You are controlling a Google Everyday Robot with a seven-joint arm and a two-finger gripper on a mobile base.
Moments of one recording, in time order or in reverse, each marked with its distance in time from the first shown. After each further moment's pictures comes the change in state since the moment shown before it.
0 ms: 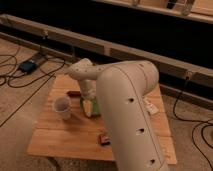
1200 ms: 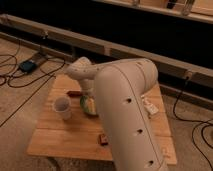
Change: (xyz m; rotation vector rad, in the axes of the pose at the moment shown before) arm 0.023 -0.023 -0.016 0.145 0.078 -0.113
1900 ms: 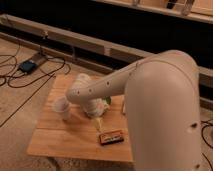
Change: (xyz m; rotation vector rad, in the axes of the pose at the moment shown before) arm 0.077 0.115 0.012 0.082 -0.036 -0.043
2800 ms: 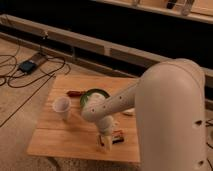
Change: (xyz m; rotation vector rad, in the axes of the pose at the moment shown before) arm 0.033 0.040 0.091 -0.083 0.046 0.041
